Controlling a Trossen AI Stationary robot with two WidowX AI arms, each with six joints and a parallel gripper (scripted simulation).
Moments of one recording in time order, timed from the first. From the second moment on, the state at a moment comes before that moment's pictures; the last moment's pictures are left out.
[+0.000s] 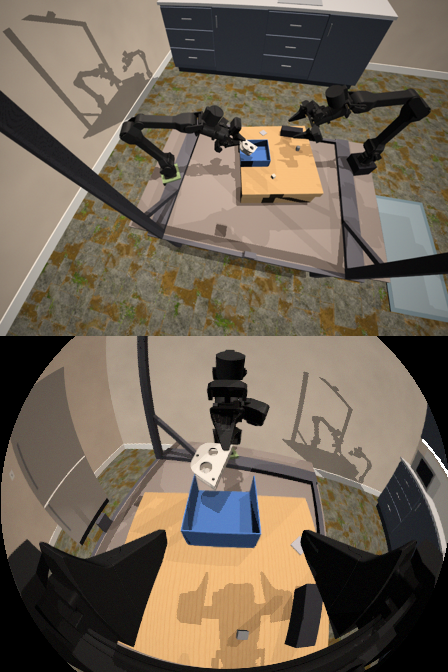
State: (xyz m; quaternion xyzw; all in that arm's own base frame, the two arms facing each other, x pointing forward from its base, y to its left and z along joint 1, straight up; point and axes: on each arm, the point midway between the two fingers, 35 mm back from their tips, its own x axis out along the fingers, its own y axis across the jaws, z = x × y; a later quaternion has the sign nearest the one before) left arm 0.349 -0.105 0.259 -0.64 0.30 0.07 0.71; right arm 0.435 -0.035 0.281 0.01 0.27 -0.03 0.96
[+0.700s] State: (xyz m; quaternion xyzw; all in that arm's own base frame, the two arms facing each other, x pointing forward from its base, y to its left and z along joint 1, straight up) left arm 0.339 -0.101 0.242 -0.67 0.23 0.00 0.71; right arm 0.435 -0.035 0.281 0.01 0.27 -0.03 0.96
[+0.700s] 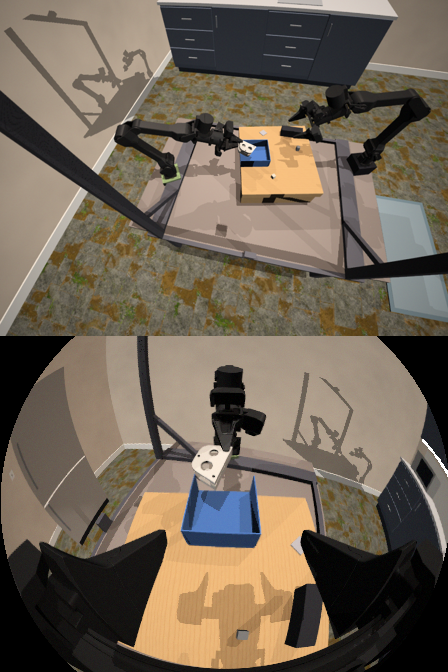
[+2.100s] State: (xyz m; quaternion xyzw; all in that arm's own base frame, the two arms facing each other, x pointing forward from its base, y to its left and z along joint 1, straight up) left arm 0.327 -0.097 0.214 -0.70 0.12 -0.12 0.70; right arm 0.435 -0.035 0.281 0.01 0.27 -0.03 0.96
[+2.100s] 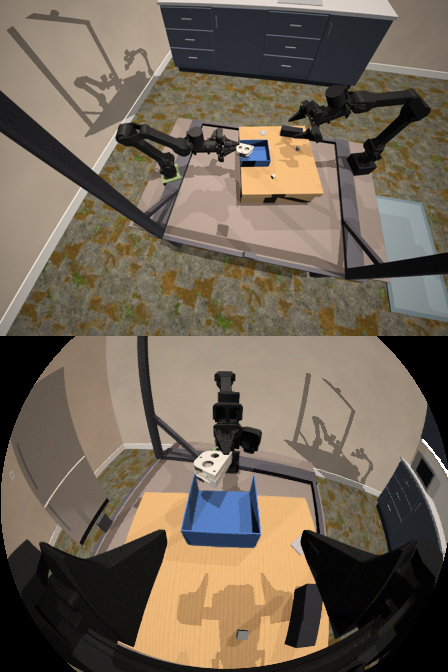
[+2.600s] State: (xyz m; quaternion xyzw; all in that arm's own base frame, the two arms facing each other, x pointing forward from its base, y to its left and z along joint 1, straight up) left arm 0.329 -0.097 0.207 -0.70 0.12 -0.12 0.70; right arm 0.435 -0.035 0.281 0.01 0.27 -0.03 0.96
